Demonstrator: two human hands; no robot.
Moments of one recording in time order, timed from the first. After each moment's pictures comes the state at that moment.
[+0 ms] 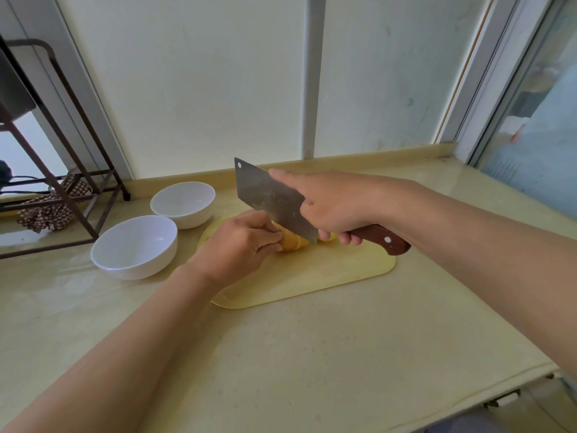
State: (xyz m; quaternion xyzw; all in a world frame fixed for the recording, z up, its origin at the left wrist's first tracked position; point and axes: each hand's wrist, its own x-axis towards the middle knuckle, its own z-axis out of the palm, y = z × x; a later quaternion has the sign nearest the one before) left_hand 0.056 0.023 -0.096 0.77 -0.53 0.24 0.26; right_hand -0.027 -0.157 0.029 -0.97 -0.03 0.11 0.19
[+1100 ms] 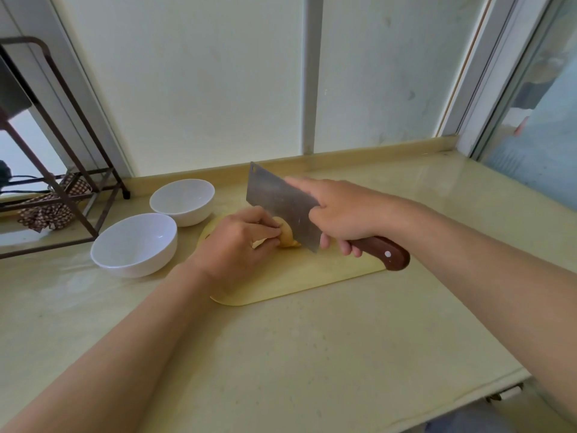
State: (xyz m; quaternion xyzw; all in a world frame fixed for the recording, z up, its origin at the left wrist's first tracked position) left_hand 0.059 0.024 -0.104 0.78 -0.50 0.22 0.31; right_hand -0.034 -0.169 0.002 -0.95 0.02 0.09 0.30
